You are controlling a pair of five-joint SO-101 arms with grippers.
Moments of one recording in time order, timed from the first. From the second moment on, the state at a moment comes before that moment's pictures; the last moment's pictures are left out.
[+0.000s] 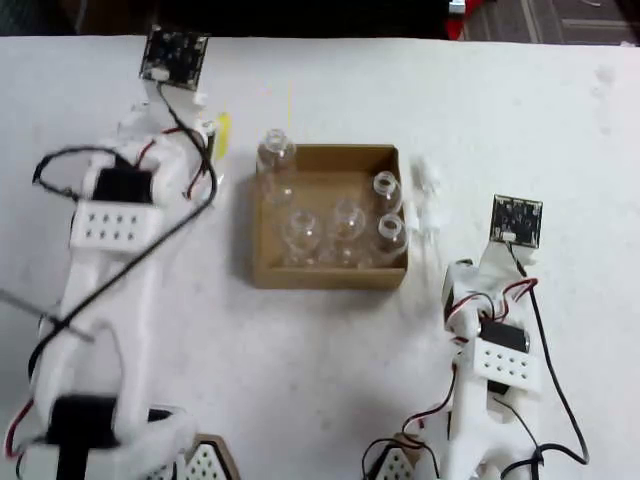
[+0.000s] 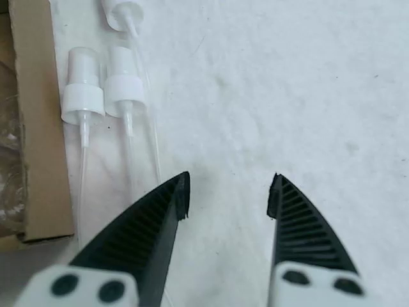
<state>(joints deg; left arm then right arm) -2.4 -14.7 15.6 46.2 -8.9 13.2 -48.0 76.2 25.4 7.3</state>
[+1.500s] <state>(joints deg) -5.6 56.9 -49.0 78.8 -9.4 13.2 -48.0 76.2 25.4 7.3</state>
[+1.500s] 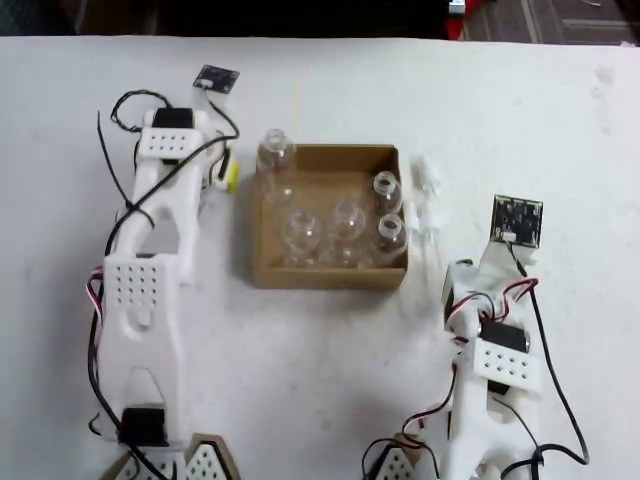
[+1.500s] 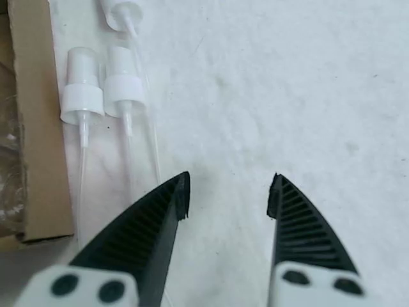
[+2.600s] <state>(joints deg) -5.6 56.9 -49.0 80.0 -9.5 13.2 -48.0 76.9 25.4 7.3</state>
